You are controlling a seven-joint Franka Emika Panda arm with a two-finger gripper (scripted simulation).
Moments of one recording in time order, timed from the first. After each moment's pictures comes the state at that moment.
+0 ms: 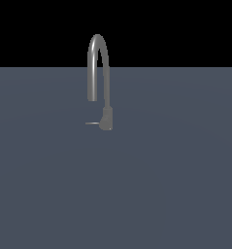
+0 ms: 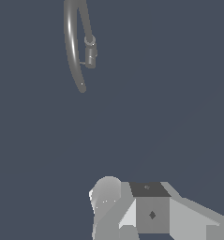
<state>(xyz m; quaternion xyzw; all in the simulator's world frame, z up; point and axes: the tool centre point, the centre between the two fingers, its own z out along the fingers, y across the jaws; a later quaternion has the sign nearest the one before) -0.260 -0.028 0.488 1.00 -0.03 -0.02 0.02</state>
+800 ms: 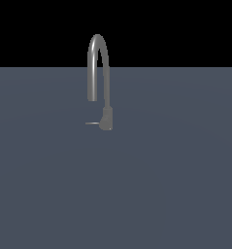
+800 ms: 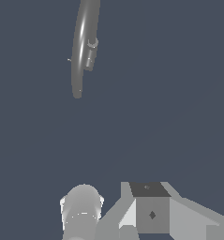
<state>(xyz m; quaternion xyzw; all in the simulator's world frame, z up) -0.223 -0.015 0.473 0.99 0.05 -0.02 0.10</state>
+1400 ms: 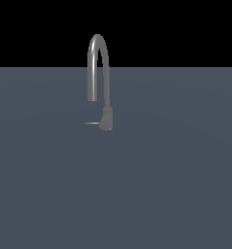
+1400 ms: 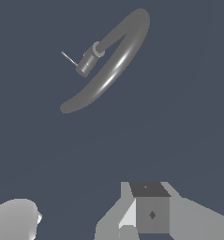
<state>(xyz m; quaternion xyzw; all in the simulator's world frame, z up) -0.159 0.022 0.430 0.94 0.23 -0.03 0.26</state>
